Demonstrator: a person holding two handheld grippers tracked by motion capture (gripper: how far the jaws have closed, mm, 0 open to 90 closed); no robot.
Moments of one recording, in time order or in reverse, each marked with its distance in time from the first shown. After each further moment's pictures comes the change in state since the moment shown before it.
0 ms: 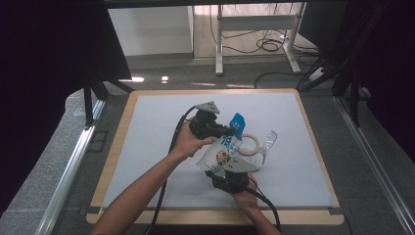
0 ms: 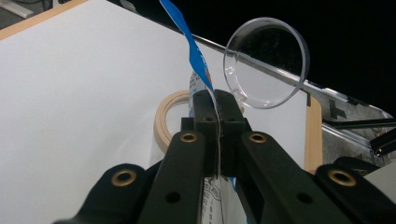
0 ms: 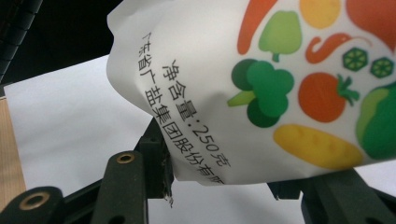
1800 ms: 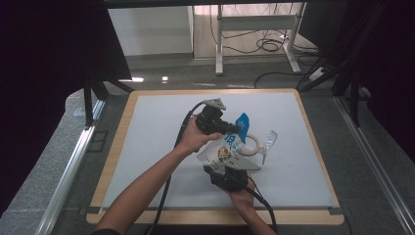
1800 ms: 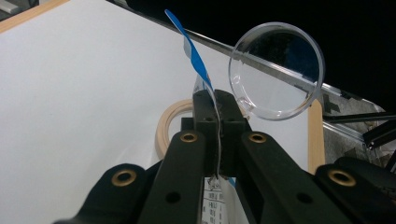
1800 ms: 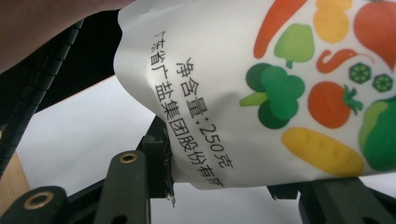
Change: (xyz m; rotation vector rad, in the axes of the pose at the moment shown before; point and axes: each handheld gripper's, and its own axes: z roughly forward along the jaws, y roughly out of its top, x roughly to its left) left arm 0.011 0.012 0.018 0.028 -0.034 0.005; right arm 0.009 0.015 -0.005 -0.033 -0.049 0.126
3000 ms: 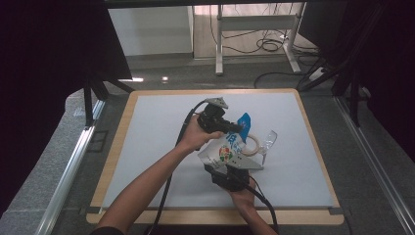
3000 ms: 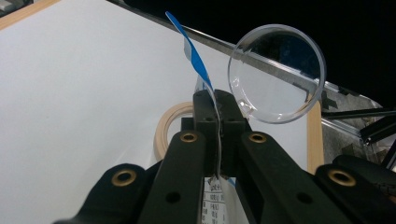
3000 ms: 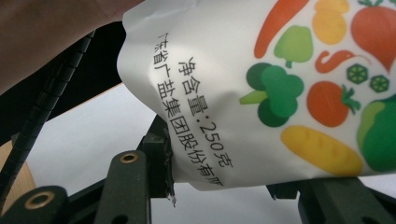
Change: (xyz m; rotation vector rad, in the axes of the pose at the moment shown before) left arm 0.002 0.005 0.003 0.016 -0.011 0.004; right arm -0.002 0.002 -0.004 -0.030 0.017 0.026
